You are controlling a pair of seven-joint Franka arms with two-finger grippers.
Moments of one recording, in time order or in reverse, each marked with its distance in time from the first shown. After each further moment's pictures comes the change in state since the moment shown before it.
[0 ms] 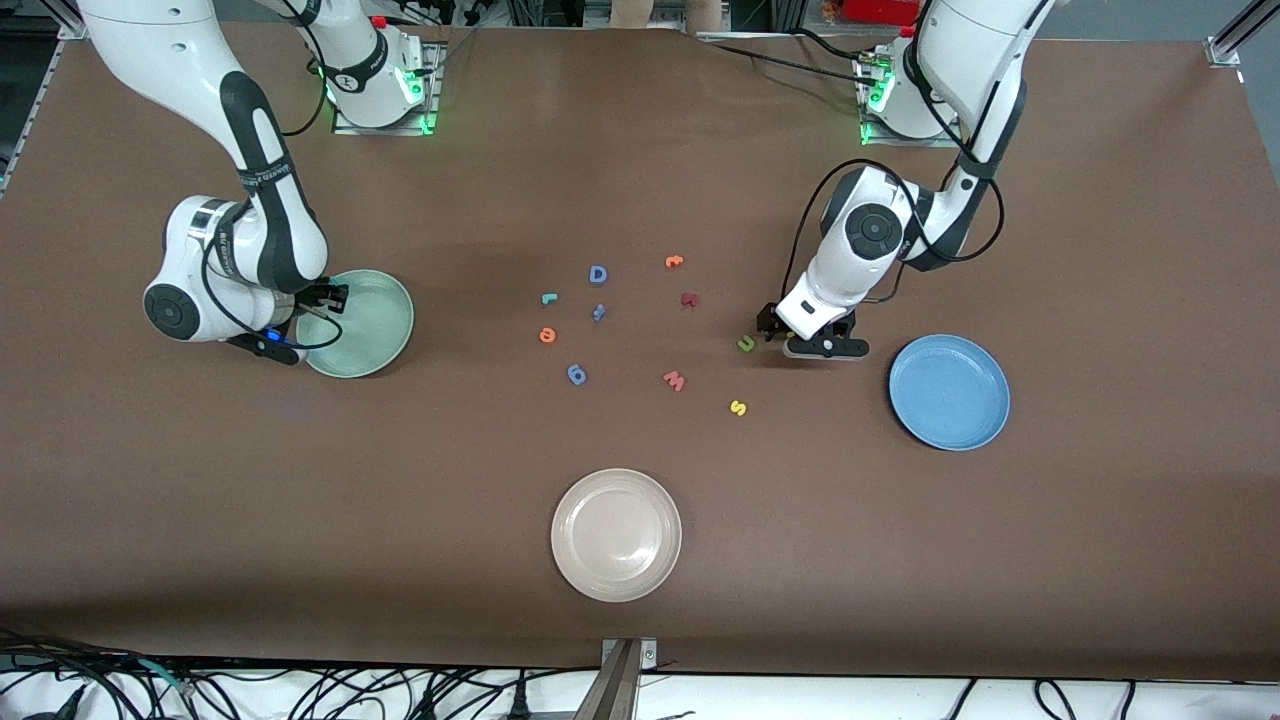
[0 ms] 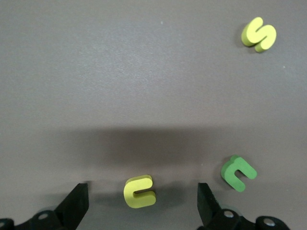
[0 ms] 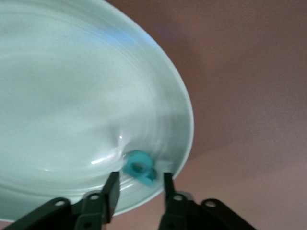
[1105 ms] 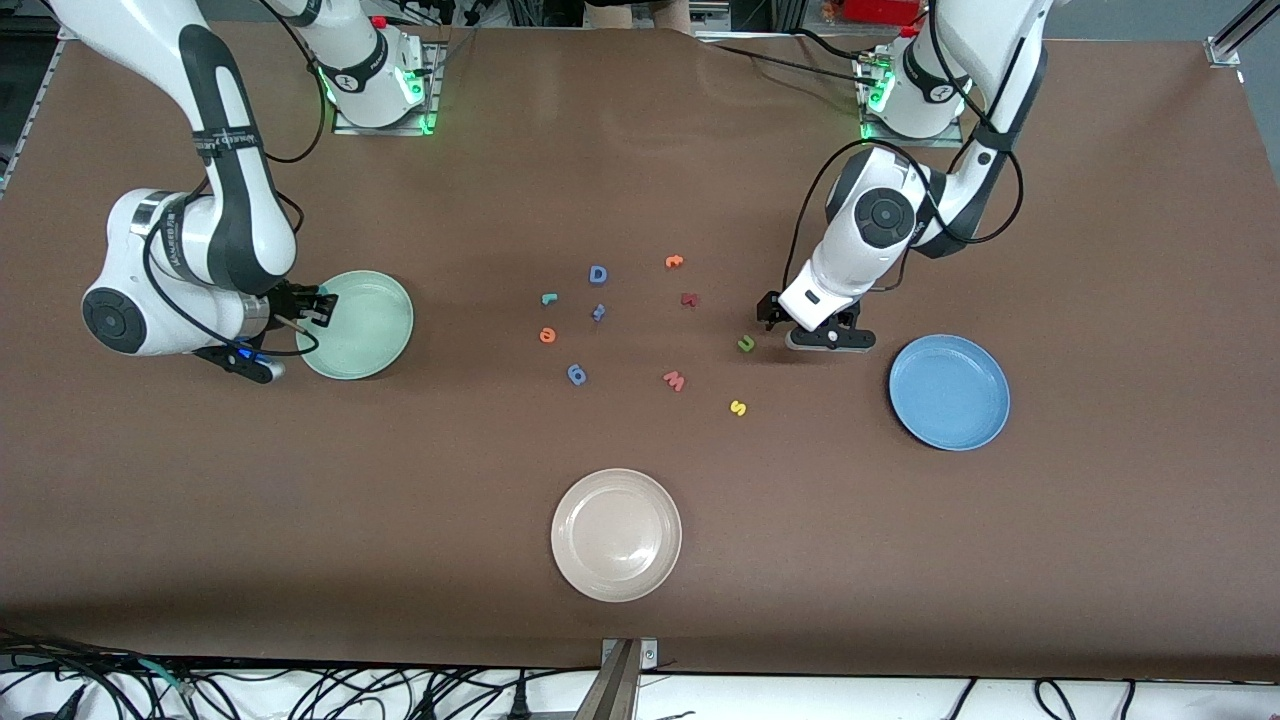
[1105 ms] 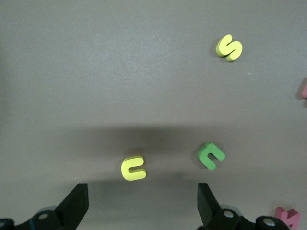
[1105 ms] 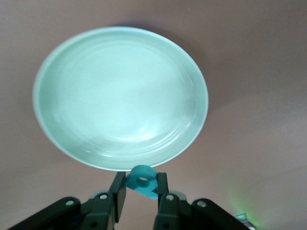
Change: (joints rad) left arm 0.005 -0.099 -0.005 0.005 -0.045 -0.126 0.005; right arm -0.002 -0.060 0.007 0.182 0.000 -0.223 0.089
